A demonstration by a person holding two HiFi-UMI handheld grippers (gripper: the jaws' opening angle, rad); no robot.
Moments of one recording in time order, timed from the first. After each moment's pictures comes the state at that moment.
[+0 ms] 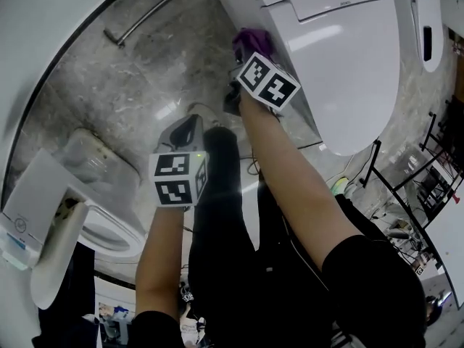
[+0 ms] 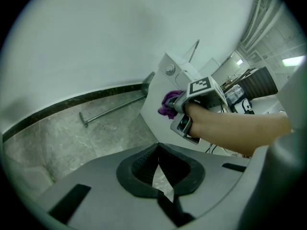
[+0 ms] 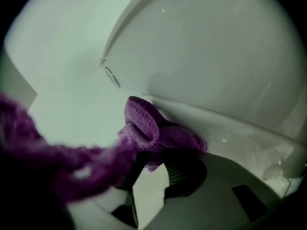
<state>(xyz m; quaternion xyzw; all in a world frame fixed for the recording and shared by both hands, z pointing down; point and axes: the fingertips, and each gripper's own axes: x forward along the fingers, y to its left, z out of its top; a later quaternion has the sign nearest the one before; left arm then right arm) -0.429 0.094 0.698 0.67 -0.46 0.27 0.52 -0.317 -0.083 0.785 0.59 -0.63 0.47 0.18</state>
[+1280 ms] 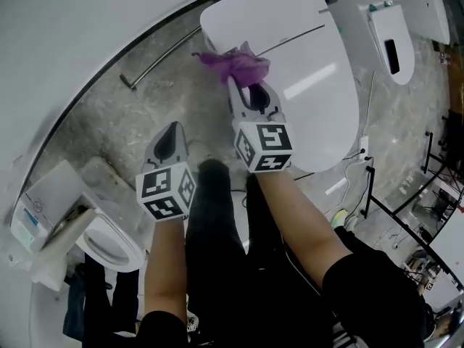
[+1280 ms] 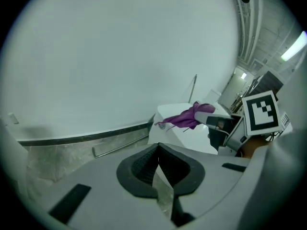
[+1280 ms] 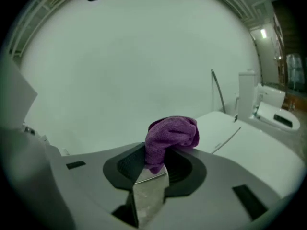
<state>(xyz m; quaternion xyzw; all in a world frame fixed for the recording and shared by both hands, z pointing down) -0.425 0.015 0.533 0.66 -0.61 0.18 0.40 -0.301 -0.103 0.515 0.49 -0.83 0.23 0.15</state>
